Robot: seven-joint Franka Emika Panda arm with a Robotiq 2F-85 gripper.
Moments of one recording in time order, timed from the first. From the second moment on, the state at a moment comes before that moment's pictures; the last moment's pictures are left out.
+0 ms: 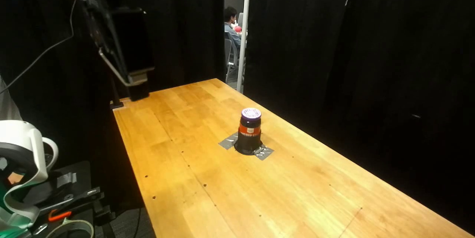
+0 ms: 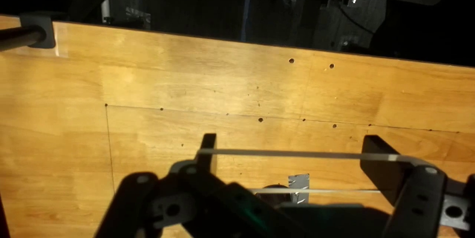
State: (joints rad) arm 0.00 -0.76 -0.14 -2.57 -0.03 1.86 -0.29
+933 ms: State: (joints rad) arm 0.04 -0.03 0.26 -2.18 -0.47 2.37 0.41
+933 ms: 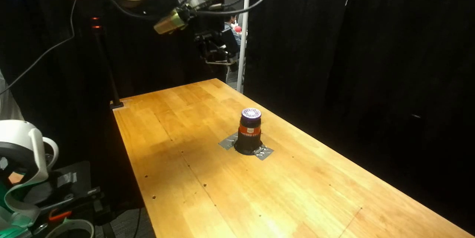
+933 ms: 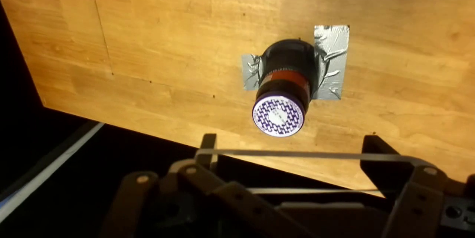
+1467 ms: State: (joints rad) arm 0.11 0.29 0.11 -2.00 -0.53 2.57 0.46
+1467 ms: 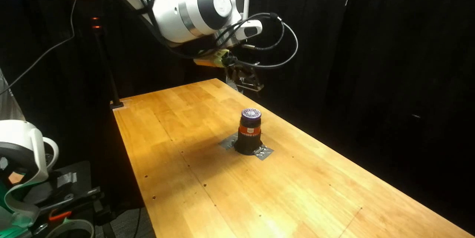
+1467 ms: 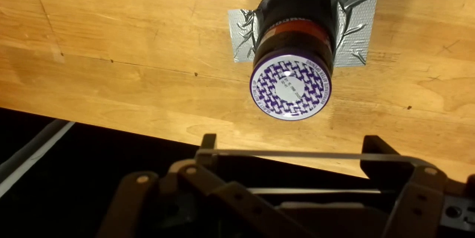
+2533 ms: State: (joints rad) arm 0.24 0.53 -0.10 -1.92 -0.42 2.82 0.46
